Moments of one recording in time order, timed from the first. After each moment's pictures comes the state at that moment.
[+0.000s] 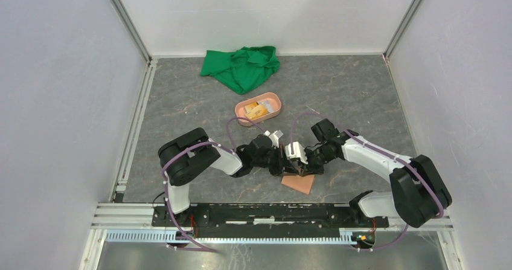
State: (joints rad) left arm -0.98 1.89 0.68 0.67 0.39 -1.18; right arm 0.51 1.33 0.66 -0.64 -0.70 -1.01
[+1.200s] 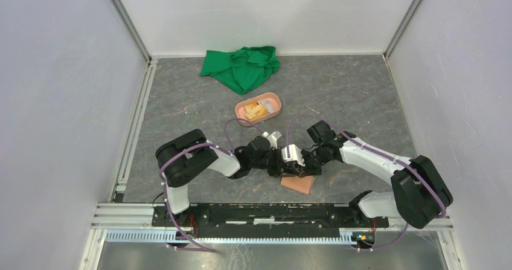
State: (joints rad) left arm -0.99 1.86 0.65 0.70 0.39 -1.18; right arm 0.58 1.32 0.65 -0.61 -0.66 -0.98
